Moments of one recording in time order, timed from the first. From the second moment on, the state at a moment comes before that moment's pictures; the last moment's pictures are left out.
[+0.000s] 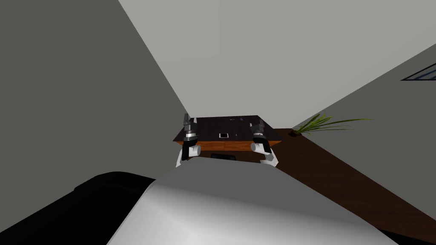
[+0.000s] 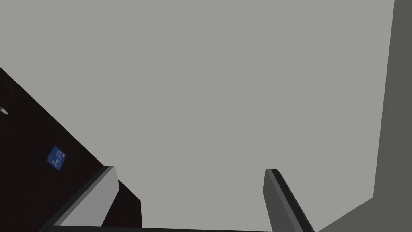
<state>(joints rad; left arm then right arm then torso) 0.48 -0.04 -0.01 -2.28 -0.03 -0.36 0.12 0.18 -0.12 -0.12 -1.77 -0.24 -0.23 -0.36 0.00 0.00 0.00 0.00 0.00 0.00</state>
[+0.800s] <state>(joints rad) 0.48 -0.04 -0.01 -2.28 -0.03 -0.36 0.12 0.07 -0.14 -0.15 -1.56 -0.33 -0.15 -0.47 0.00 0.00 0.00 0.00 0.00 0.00</state>
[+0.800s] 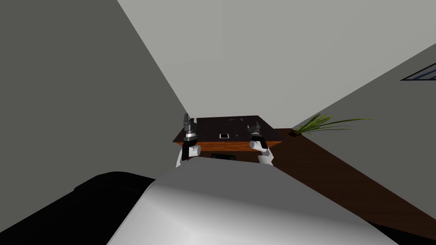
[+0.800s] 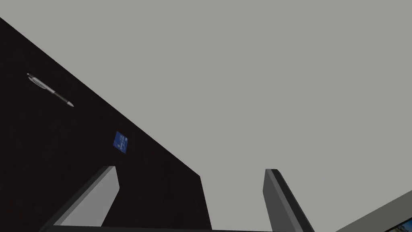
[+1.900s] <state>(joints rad) 0.48 -0.04 -0.01 -2.28 -0.03 -0.36 0.12 -0.06 -0.15 -0.18 -1.28 -0.42 -0.03 -0.61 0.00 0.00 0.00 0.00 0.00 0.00</state>
